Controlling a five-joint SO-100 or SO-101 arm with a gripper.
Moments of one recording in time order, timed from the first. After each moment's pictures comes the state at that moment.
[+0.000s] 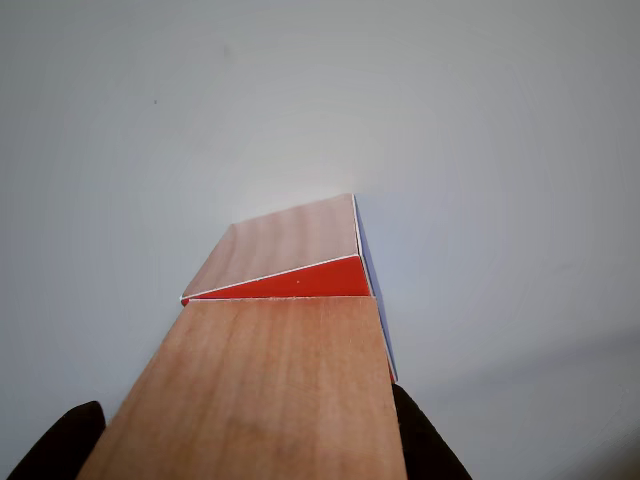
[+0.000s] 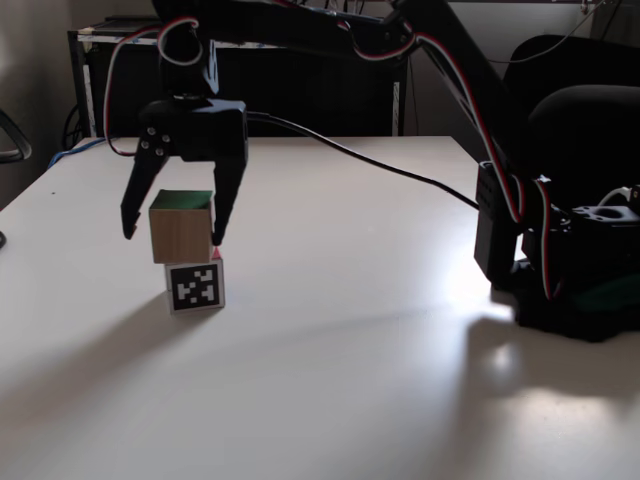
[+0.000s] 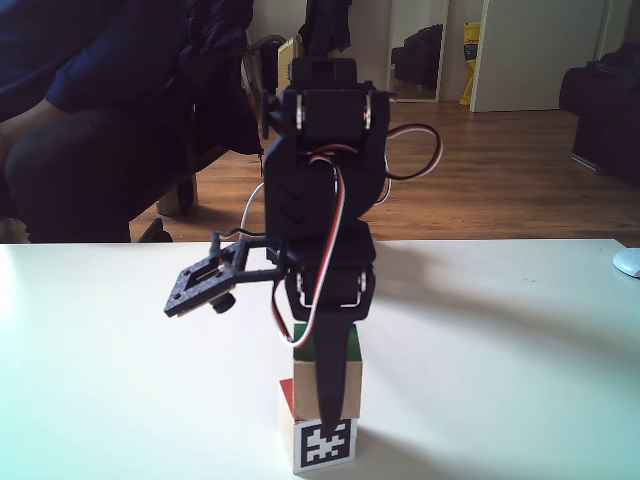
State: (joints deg) arm 13.3 50.3 38.1 103.3 -0.5
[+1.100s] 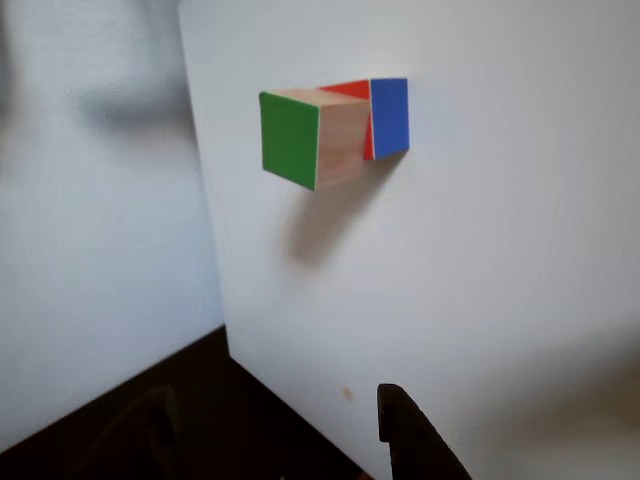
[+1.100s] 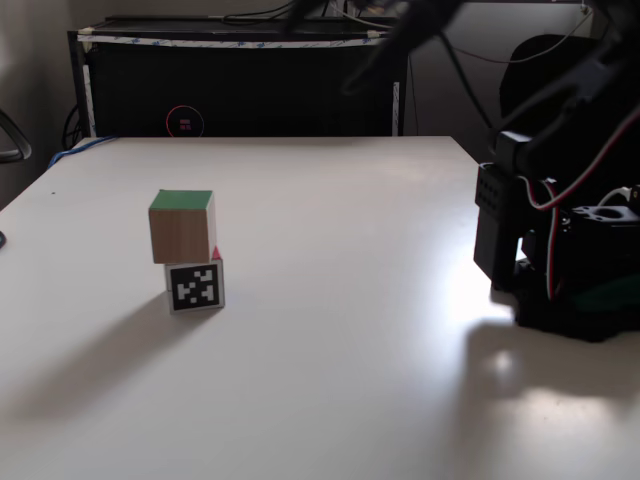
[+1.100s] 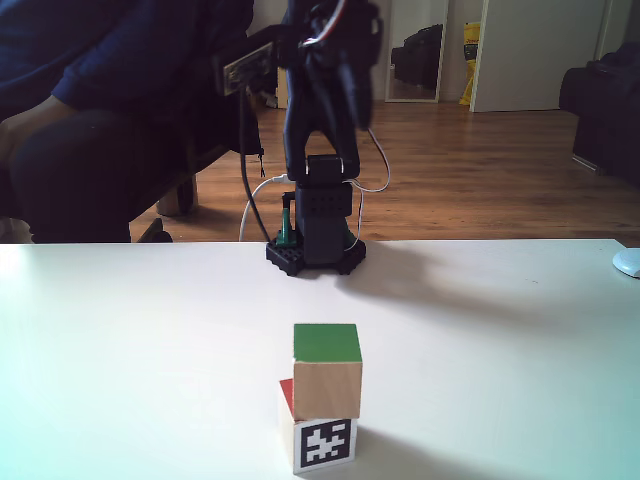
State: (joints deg) arm 7.5 144.3 101.6 94.6 -2.4
